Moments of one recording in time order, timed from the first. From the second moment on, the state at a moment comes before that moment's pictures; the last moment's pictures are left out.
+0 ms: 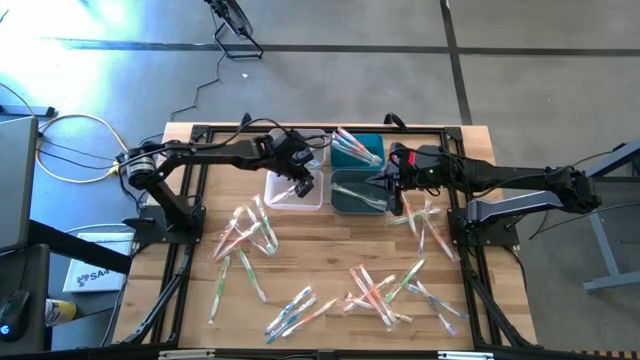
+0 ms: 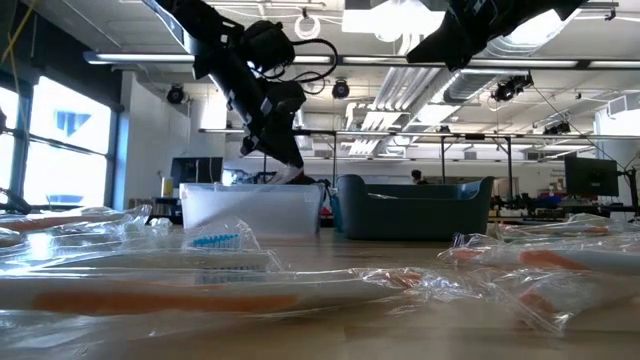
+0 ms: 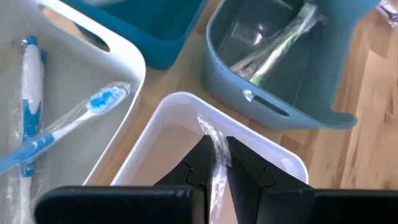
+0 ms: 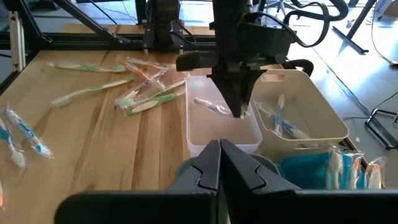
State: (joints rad) left arm 0.38 1.62 1.10 -0.30 0.13 -0.19; right arm -0.18 1.01 0.78 -0.18 -0.05 -0.07
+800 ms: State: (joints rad) left arm 0.38 1.62 1.10 -0.29 0.09 -0.13; right arm -0.18 1.01 0.78 -0.18 -0.05 -0.07
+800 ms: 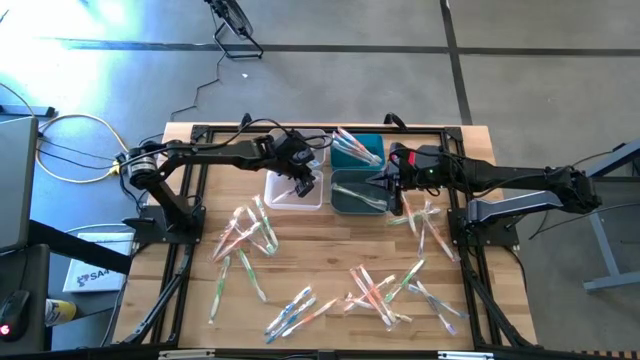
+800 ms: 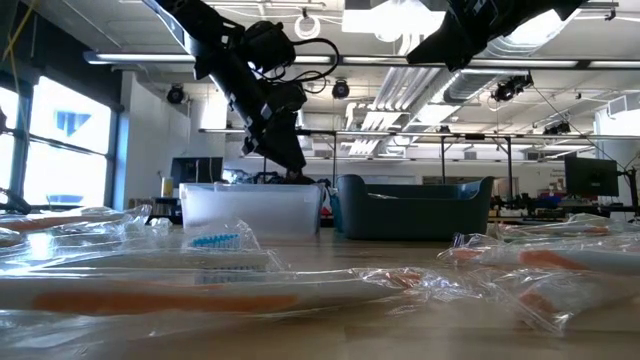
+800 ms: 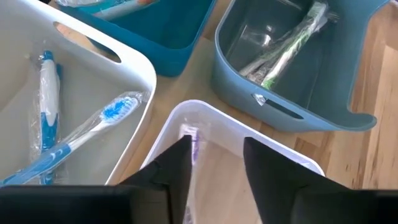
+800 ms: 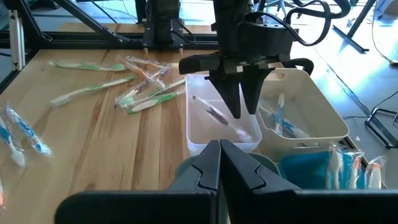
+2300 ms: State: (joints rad) left arm 0.27 1.19 0.64 0.15 0.01 -0.05; right arm -0.09 0.87 0.78 -0.23 0.16 0.00
